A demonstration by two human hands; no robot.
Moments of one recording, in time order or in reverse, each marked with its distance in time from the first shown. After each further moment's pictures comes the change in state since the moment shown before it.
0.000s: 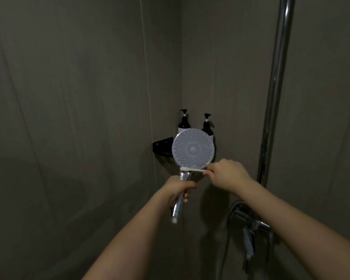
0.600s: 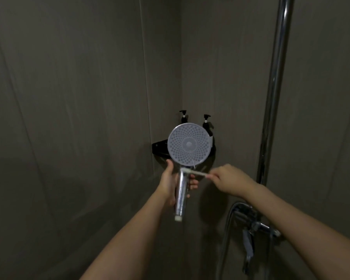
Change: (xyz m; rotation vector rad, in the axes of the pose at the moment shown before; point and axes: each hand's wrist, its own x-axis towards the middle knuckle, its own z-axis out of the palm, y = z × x) left_hand 0.012 -0.002 -0.009 -0.430 -0.224 -0.003; right_hand -0.006 0.014 0.009 0.217 -0.091 -0.060
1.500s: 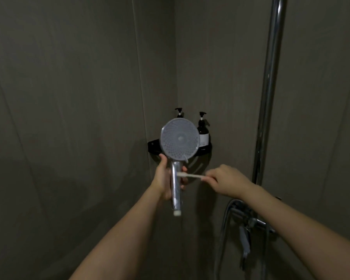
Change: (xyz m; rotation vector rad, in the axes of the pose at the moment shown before) left_hand 0.010 0.007 -0.002 -0.176 -0.018 0.045; right_hand -0.004 0.009 0.006 -0.074 0.037 -0.105
